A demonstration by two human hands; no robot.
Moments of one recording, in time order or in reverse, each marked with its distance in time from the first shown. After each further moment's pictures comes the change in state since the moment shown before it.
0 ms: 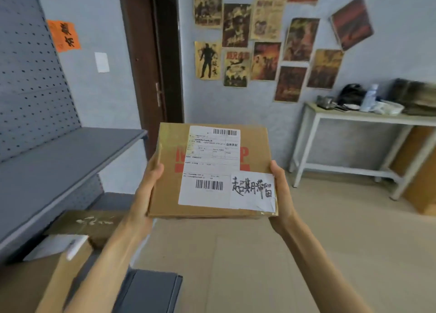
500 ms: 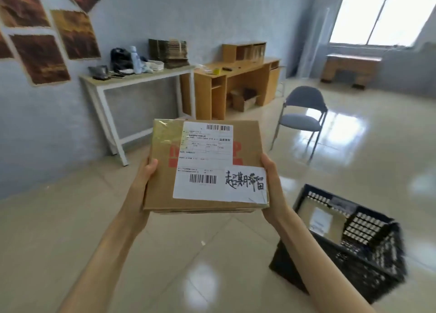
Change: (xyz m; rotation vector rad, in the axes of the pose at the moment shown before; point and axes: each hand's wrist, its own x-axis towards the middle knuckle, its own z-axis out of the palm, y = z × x) left_hand -0.128 -0.135 0.381 -0.069 -0.897 -0.330; right_hand -0.357 -0.099 -0.253 -0.096 0.932 -0.262
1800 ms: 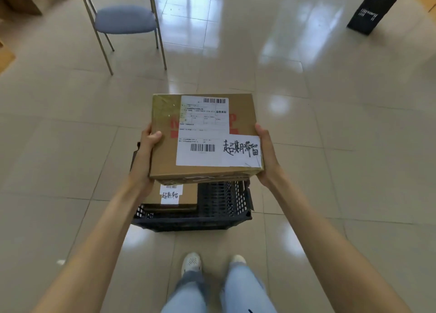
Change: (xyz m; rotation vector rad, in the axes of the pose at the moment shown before) left_hand 0.231 -0.373 0.618 -0.041 -0.514 -0.536; right_hand 0.037 -0.043 -0.671 0.002 0.832 0.286
